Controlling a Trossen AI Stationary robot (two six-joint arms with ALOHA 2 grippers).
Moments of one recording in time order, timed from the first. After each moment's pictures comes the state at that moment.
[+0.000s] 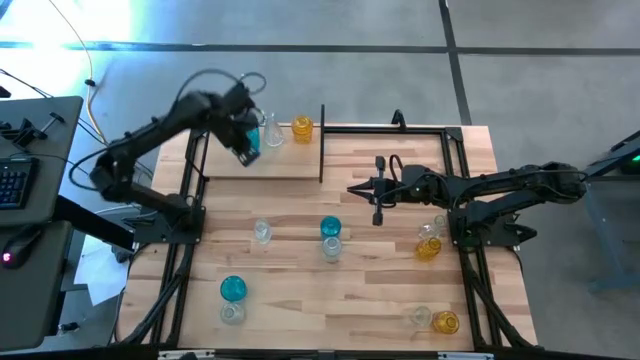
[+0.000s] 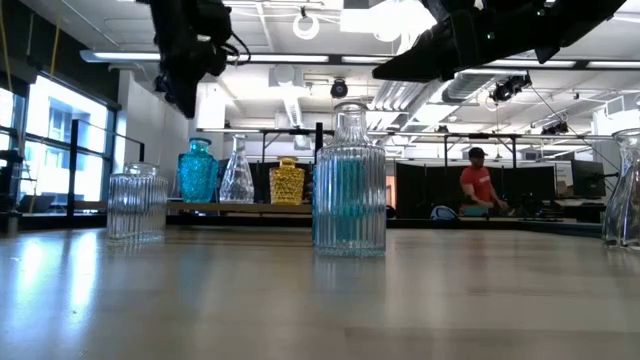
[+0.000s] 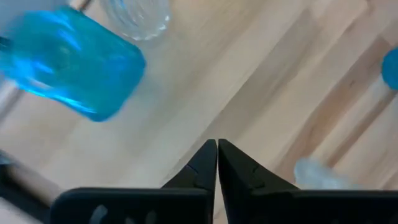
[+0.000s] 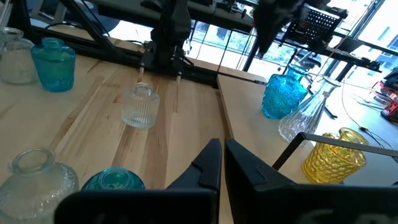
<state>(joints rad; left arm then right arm) 0.73 1.38 1.32 -1.23 0.06 0.02 -0.07 1.20 0.60 0.38 0.04 -0.30</state>
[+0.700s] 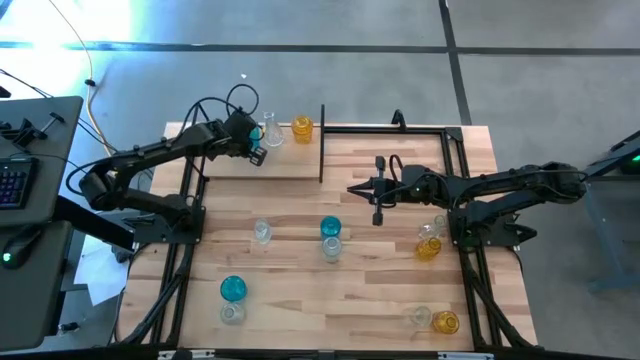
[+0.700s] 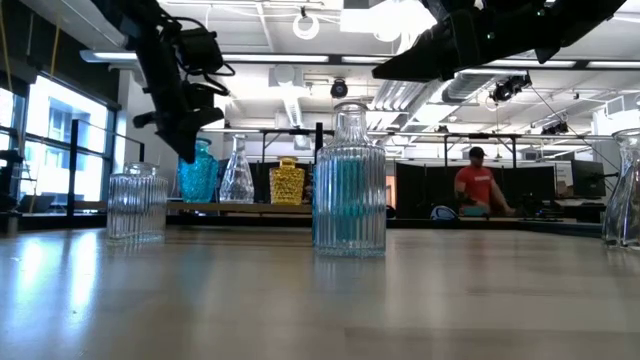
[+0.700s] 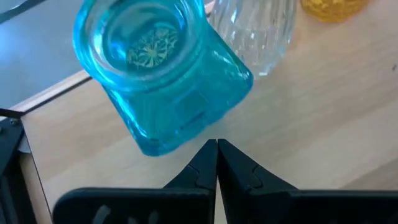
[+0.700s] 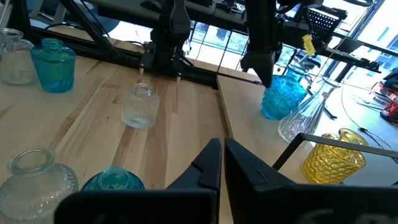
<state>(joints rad) 0.71 1.27 0.88 -0.66 -0.29 -0.28 -0.07 1.20 0.60 0.38 0.04 -0.30</state>
